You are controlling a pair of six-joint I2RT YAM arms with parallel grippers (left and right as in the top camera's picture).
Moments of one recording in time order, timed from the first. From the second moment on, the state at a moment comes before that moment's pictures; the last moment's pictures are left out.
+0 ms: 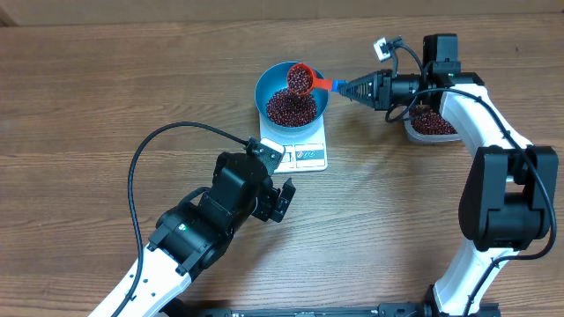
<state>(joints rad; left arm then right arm) -0.67 1.07 0.88 -0.58 -0.15 -0.12 -0.01 2.02 1.48 -0.45 -1.22 -0.19</state>
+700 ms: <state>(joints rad) -0.67 1.07 0.88 -0.58 -0.15 -0.12 -0.01 2.02 1.48 -0.44 -1.20 -0.79</state>
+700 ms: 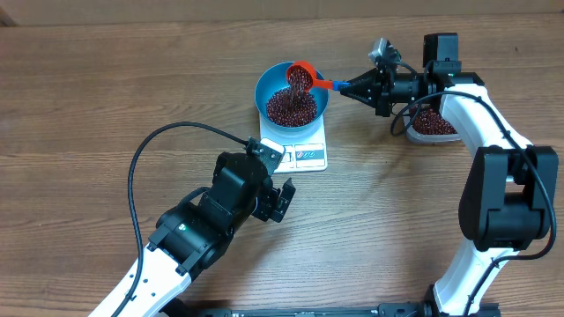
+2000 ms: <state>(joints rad) -0.67 1.07 0.88 -0.58 -0.15 -0.12 -0.01 2.02 1.48 -0.28 -1.11 -1.16</state>
